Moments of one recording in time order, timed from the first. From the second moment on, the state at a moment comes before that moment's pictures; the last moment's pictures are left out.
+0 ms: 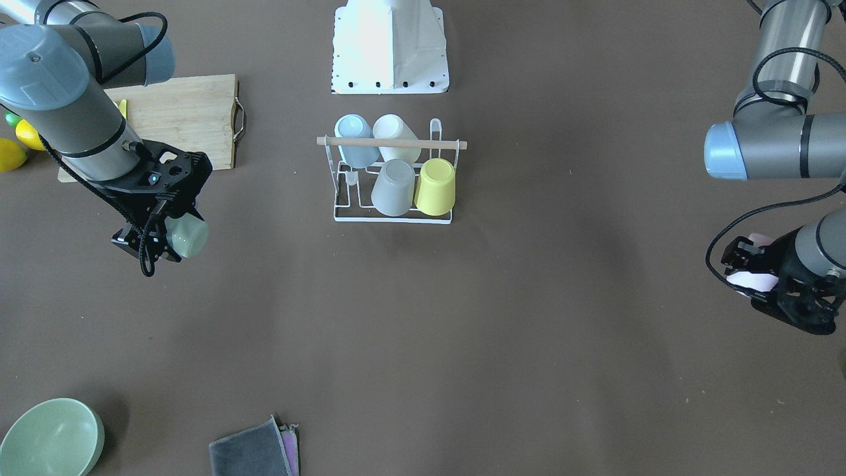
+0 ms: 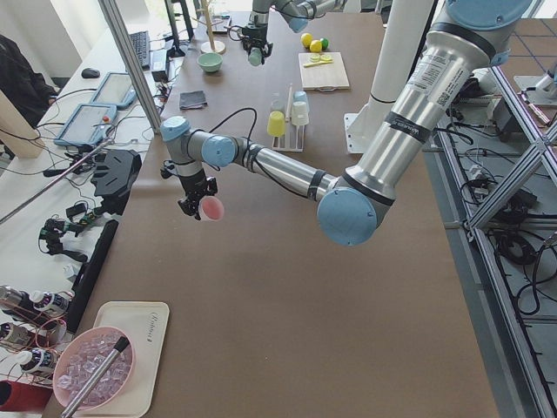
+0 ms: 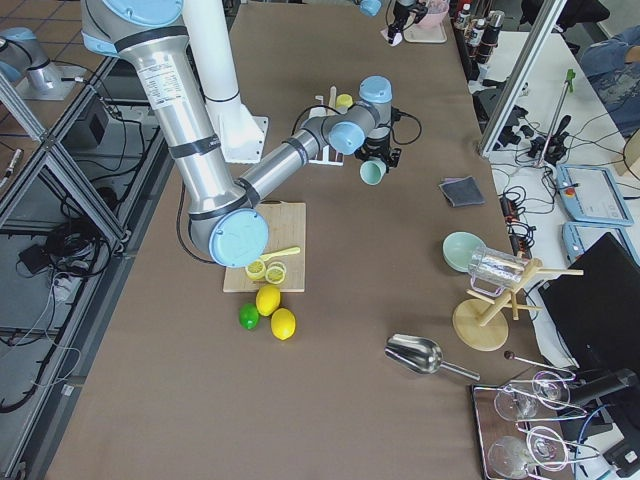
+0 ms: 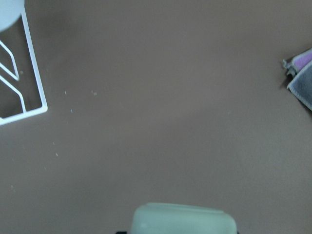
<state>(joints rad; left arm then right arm) -1.16 -2.08 -1.42 -1.50 -2.17 0.03 0.89 -1.19 1.82 -1.35 2.14 -0.19</state>
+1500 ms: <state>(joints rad) -0.90 -1.94 -1.58 -2.84 -2.17 -0.75 0.70 -1.12 1.68 -0.46 1.88 0.68</state>
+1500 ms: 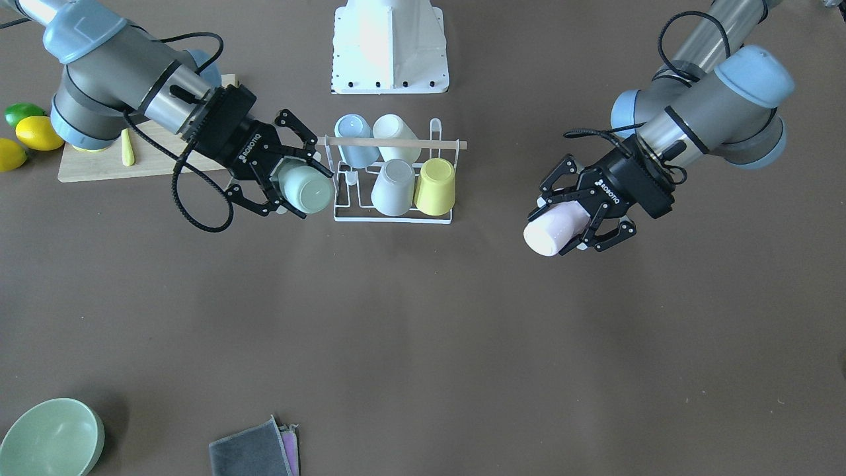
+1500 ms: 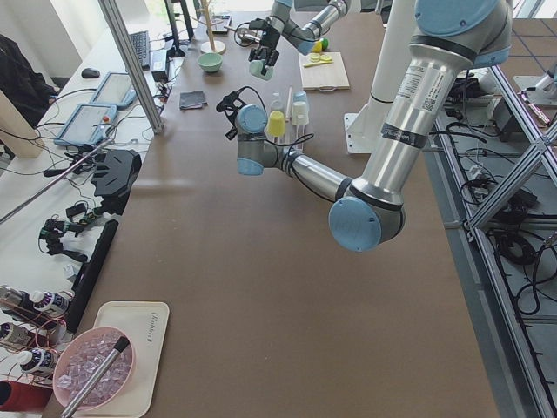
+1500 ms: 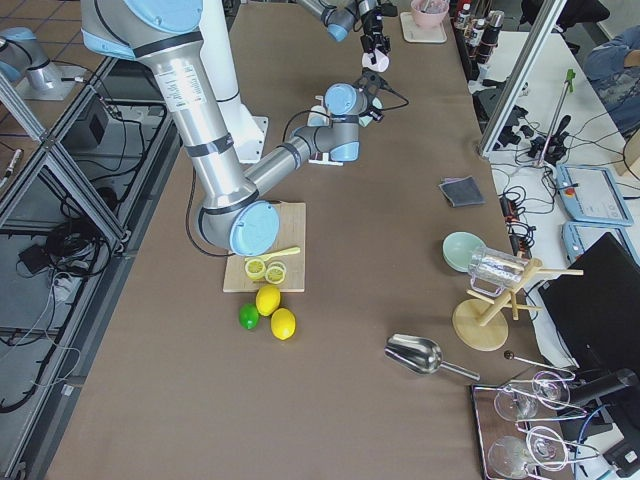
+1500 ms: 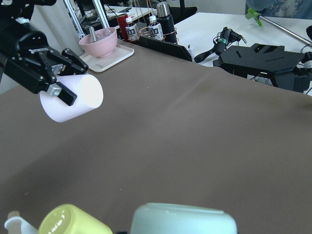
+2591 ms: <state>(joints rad) -0.81 -1.84 -1.84 -3.00 -1.91 -0.80 0.54 -1.07 1.61 -0.47 1.66 0.69</state>
